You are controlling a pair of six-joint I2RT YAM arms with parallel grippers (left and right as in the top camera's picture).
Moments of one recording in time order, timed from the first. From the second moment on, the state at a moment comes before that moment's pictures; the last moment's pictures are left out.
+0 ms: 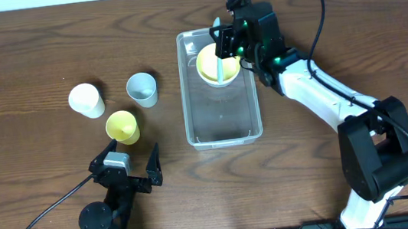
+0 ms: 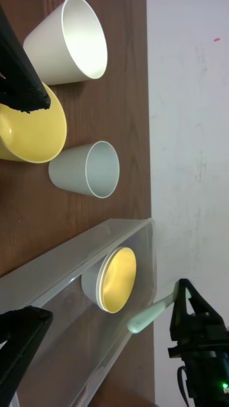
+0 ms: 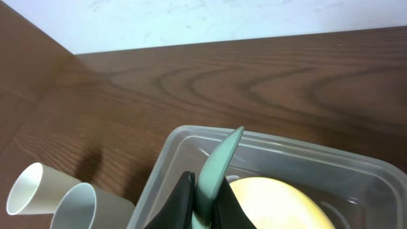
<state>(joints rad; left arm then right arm) -0.08 0.01 0.05 -0.15 0.21 -0.09 0.41 1.90 1.31 0.11 -0.25 0.46</state>
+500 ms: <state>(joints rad) -0.08 0.01 0.05 -0.15 0.21 -0.09 0.50 1.99 1.31 0.25 -0.24 0.56</state>
